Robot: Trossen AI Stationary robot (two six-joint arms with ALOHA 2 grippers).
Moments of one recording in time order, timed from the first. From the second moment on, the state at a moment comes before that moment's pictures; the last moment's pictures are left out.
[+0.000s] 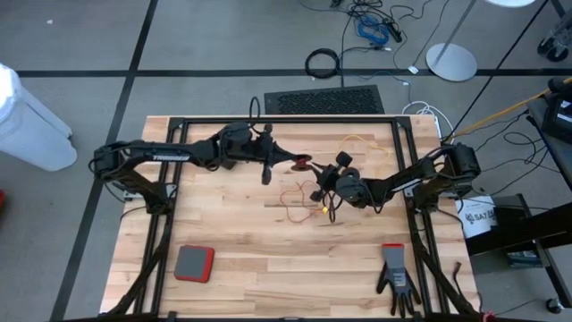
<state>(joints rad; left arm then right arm) 0.30 1.49 0.92 0.37 0.32 0.16 0.05 1.60 0.52 0.79 0.81 -0.19</state>
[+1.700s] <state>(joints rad) 0.30 1.48 0.92 -0.12 0.30 0.54 0.12 1.55 0.52 0.54 0.44 0.06</state>
